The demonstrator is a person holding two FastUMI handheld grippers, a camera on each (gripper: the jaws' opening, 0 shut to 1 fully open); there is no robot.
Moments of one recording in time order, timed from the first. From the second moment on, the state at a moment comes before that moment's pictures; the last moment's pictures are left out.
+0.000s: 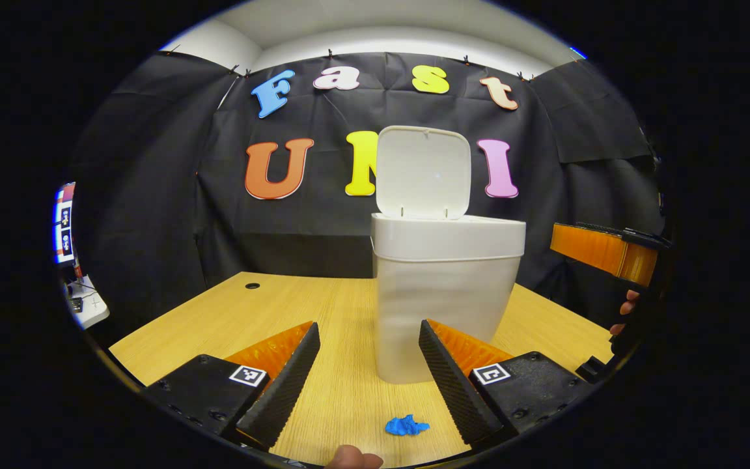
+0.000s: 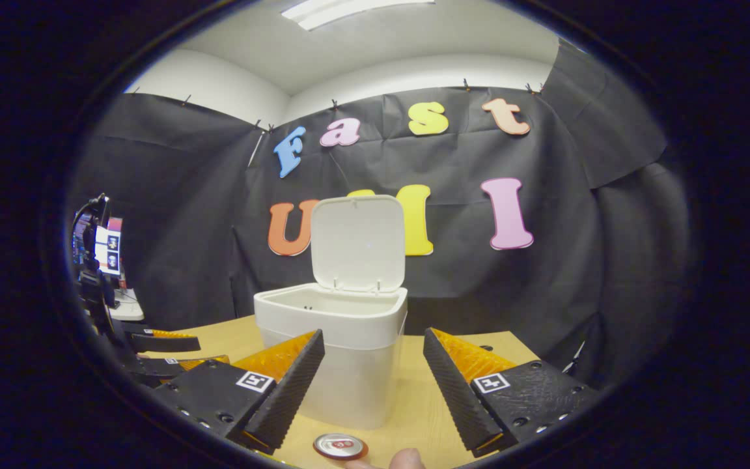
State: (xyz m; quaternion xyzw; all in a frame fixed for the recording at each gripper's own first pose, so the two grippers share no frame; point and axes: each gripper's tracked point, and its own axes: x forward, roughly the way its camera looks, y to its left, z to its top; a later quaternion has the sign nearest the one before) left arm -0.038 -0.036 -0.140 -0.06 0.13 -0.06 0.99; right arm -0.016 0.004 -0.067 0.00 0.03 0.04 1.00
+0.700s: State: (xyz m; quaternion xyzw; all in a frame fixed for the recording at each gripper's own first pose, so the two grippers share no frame) left arm -0.084 -0.086 -0.279 -0.07 0.31 -0.09 0.94; right arm -0.036 -0.019 -0.149 0.01 0.08 0.01 1.00
